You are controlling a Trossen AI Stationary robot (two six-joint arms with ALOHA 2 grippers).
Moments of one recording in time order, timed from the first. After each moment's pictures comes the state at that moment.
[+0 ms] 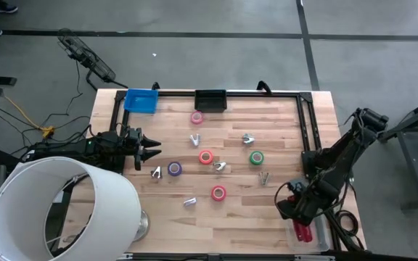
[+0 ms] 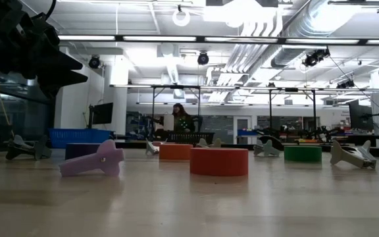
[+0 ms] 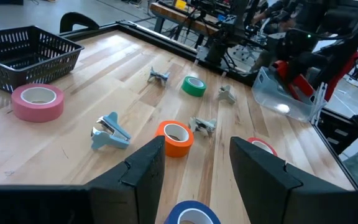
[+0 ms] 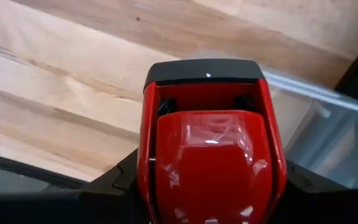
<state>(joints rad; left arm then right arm) 0.04 0.06 0.08 -0.17 -0.09 -0.37 0.90 1.31 0.89 -0.92 -0.09 2.18</state>
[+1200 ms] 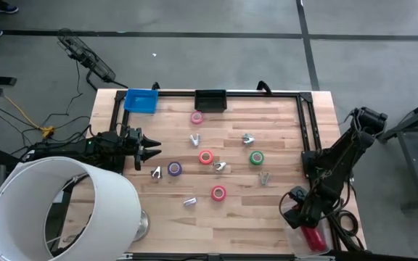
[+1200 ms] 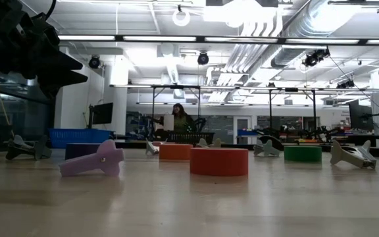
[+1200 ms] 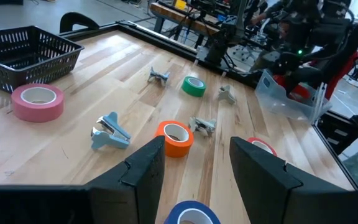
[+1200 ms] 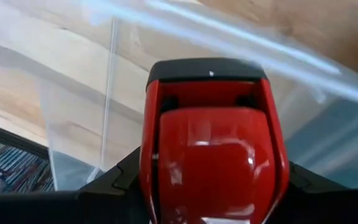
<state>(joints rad) 0.04 0.06 0.08 -0.17 -0.09 -0.37 1.02 1.31 0.67 -0.62 -0.22 2.11</state>
